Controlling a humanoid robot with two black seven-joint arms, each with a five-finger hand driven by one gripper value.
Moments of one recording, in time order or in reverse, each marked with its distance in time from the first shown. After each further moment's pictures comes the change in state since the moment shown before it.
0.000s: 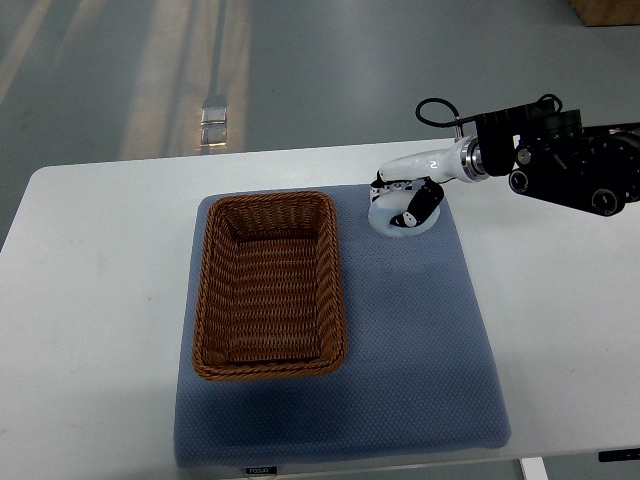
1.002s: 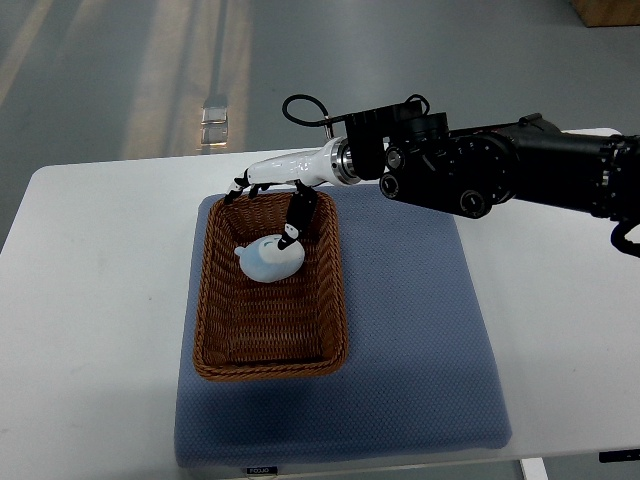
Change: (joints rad) left arm -0.003 0.000 0.000 0.000 -0.001 0.000 0.000; right arm 0.037 0.304 0.044 -0.130 0.186 -0.027 0.010
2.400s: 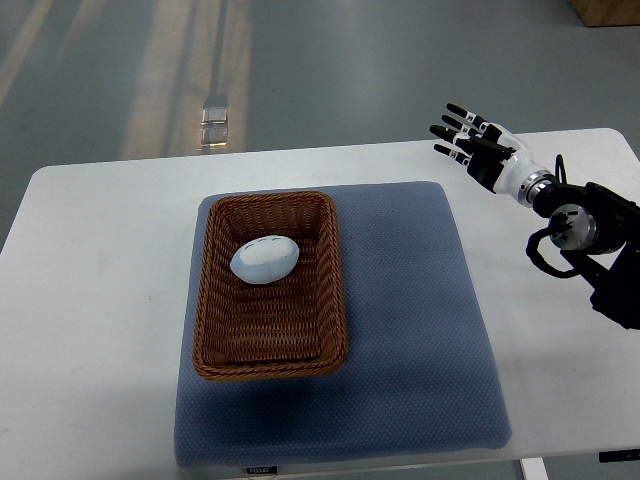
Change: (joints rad) left arm -0.003 0.000 0.000 -0.004 0.000 0.000 0.000; right arm -0.711 -0.227 0.975 -0.149 0.741 -0.034 -0.087
